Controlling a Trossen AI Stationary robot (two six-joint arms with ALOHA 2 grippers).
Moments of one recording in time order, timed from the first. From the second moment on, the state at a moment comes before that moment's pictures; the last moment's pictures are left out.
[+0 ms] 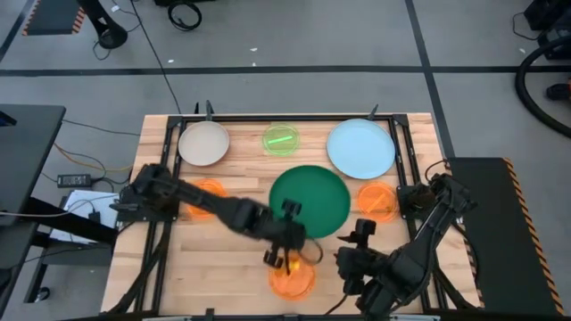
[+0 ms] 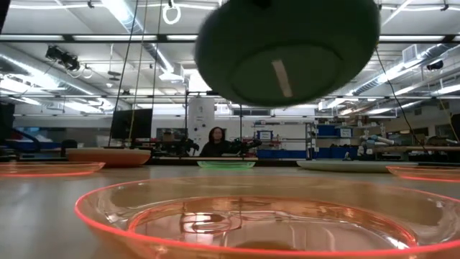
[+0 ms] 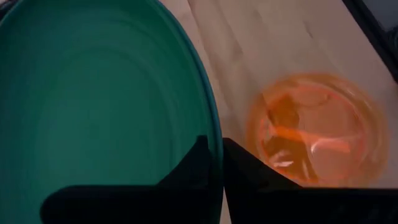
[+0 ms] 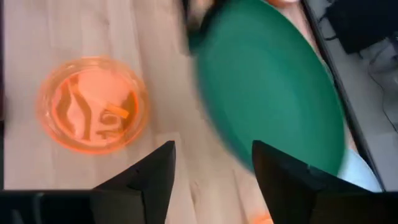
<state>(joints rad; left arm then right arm) -0.37 1.92 1.78 -0.78 -0.25 0.13 0.85 1.91 1.96 -1.56 0.74 0.95</state>
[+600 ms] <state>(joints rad) -0.05 1.73 1.27 -0.36 0.08 0.59 0.63 1.63 1.45 -1.27 0.70 0.61</state>
